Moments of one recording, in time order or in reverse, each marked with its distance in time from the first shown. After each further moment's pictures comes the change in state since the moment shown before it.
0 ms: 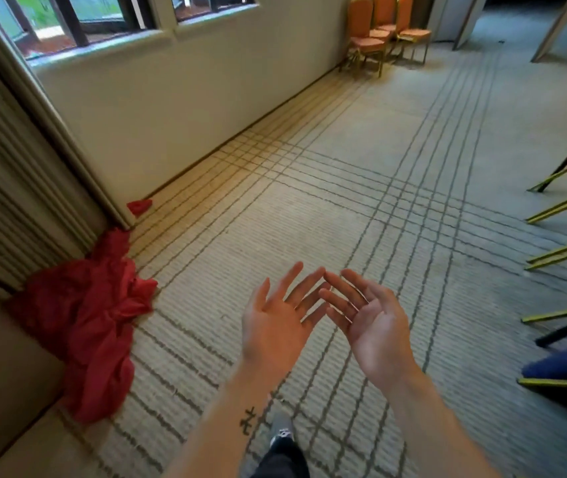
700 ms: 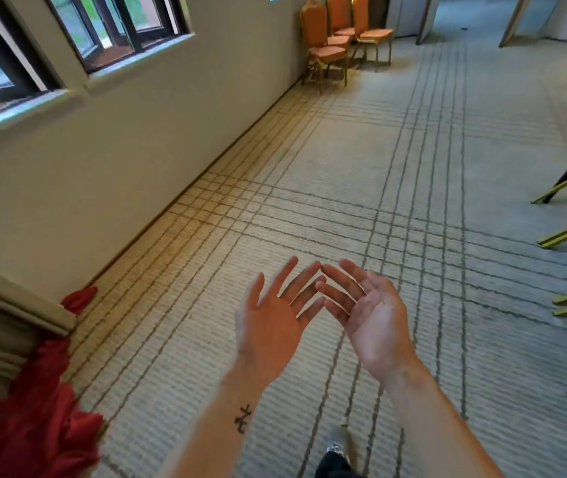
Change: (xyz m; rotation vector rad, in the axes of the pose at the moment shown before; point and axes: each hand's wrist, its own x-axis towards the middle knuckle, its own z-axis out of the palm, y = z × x) left_hand 0.520 0.106 0.184 0.065 -0.149 -0.071; right_hand 0.499 -0.231 -0.010 0.101 0.009 -0.092
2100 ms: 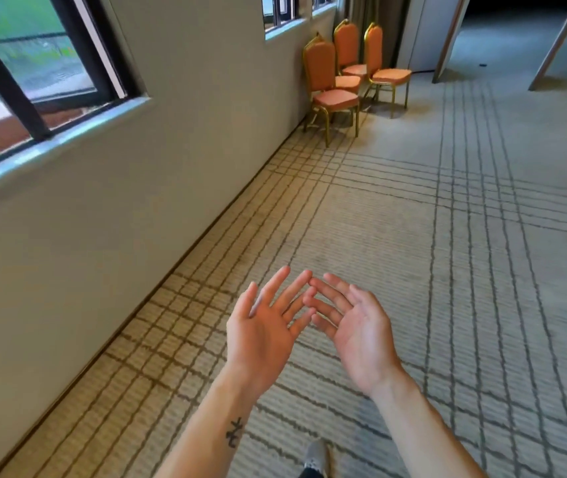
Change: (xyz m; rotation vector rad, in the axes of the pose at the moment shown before) left_hand 1.000 0.412 0.068 0.009 0.010 0.030; right_hand 1.047 -0.225 0.165 -0.060 -0.040 0.016
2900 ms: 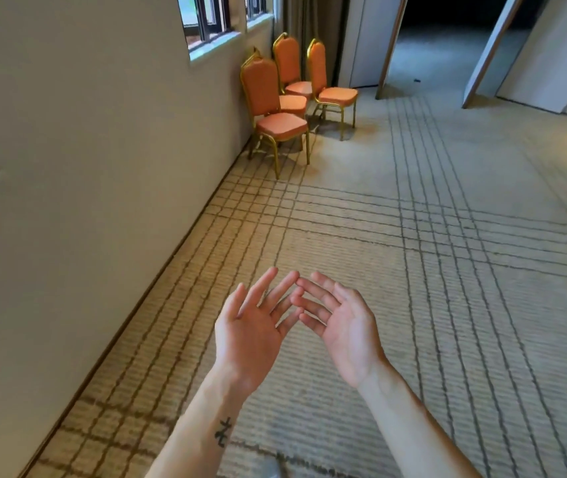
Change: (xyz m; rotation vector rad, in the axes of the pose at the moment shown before) left_hand 0.584 0.154 0.088 0.039 -0.088 -0.123; right_hand 0.554 -0.192 0.006 -0.024 0.139 -0.083
